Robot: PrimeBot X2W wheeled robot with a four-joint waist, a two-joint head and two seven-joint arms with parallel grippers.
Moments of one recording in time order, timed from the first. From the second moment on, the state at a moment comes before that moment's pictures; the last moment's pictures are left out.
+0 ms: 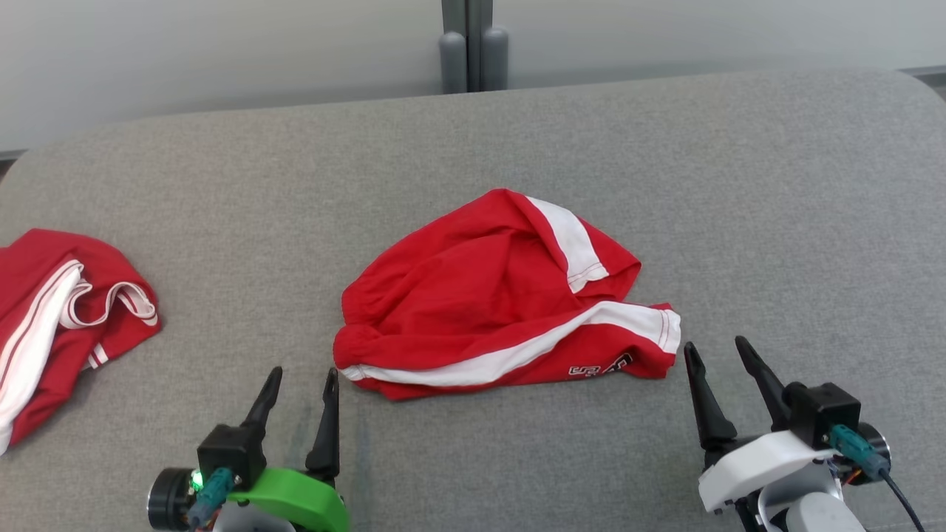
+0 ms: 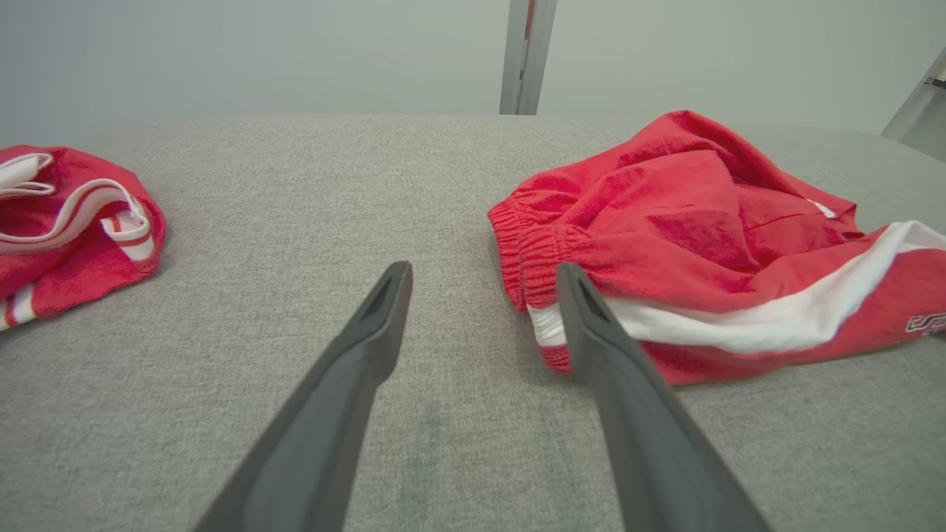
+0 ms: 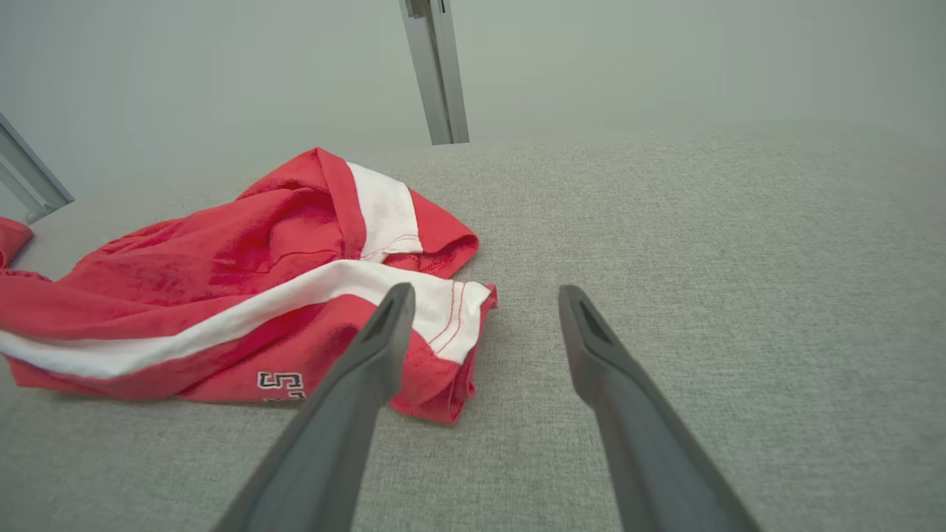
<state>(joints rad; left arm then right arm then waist) -0.09 0.07 -0.16 0.36 -0.21 -0.13 -0.26 -0.10 -0.05 0.05 0.28 0.20 0.13 -0.26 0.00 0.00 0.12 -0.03</state>
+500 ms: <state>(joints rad) -0.03 0.05 -0.17 0.37 -0.20 -0.13 -0.26 -0.08 -0.05 0.07 0.34 0.24 0.13 -0.26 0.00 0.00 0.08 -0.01</state>
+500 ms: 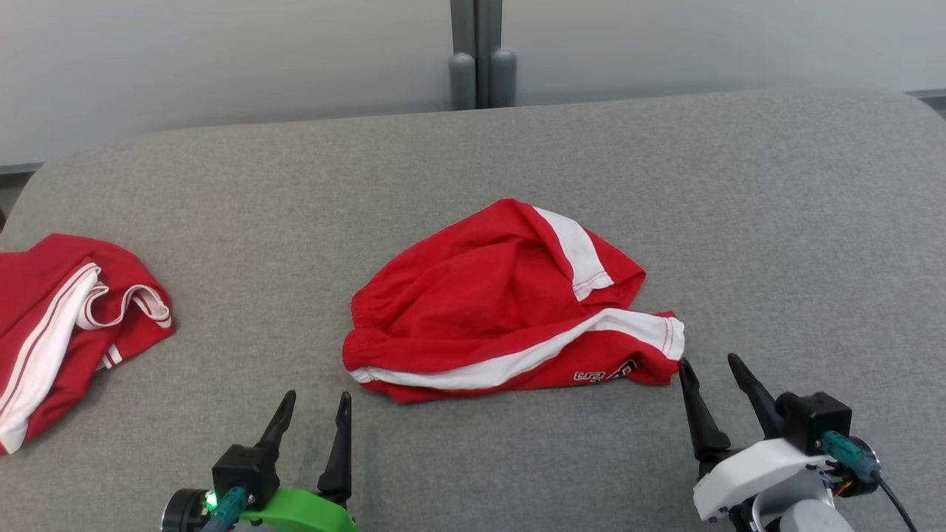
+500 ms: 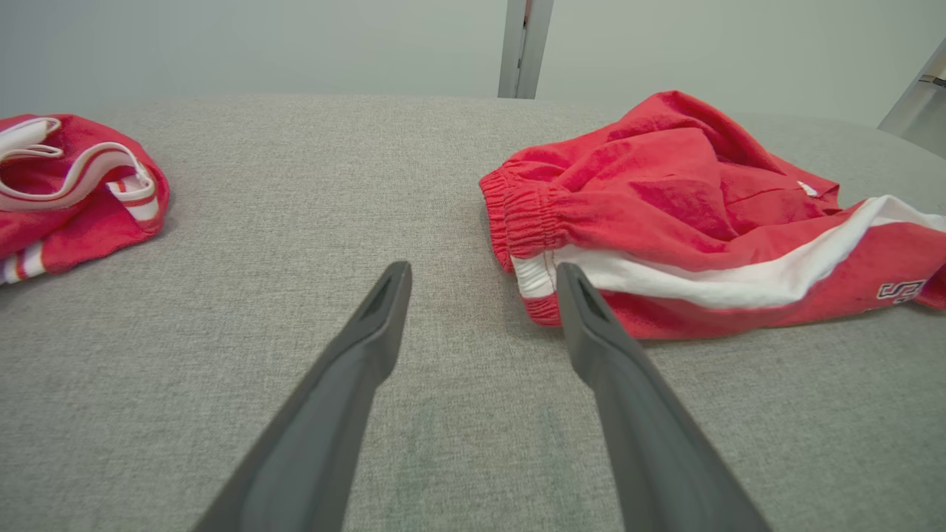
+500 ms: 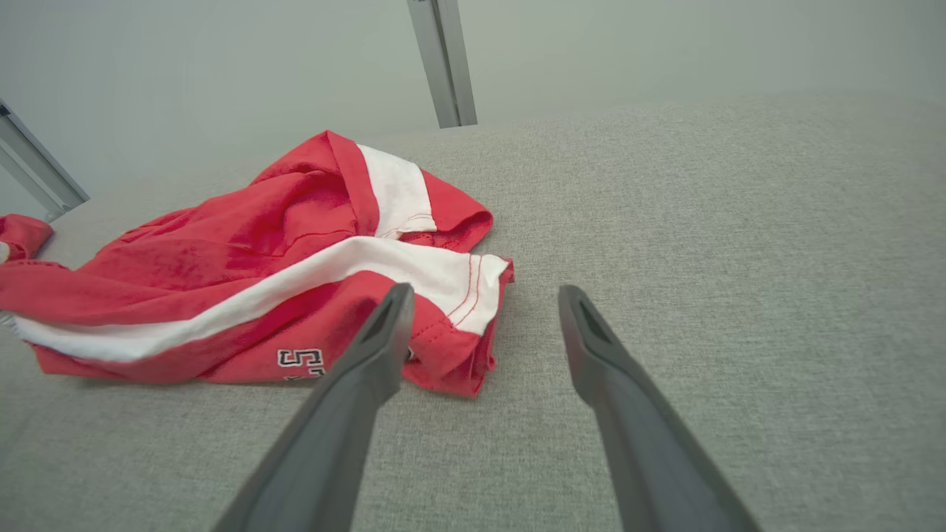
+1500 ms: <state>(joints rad) -0.09 0.05 -0.20 0.36 -0.22 -0.13 -0.26 -0.25 -0.05 0.10 0.53 0.33 0.13 -0.26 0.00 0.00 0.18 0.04</state>
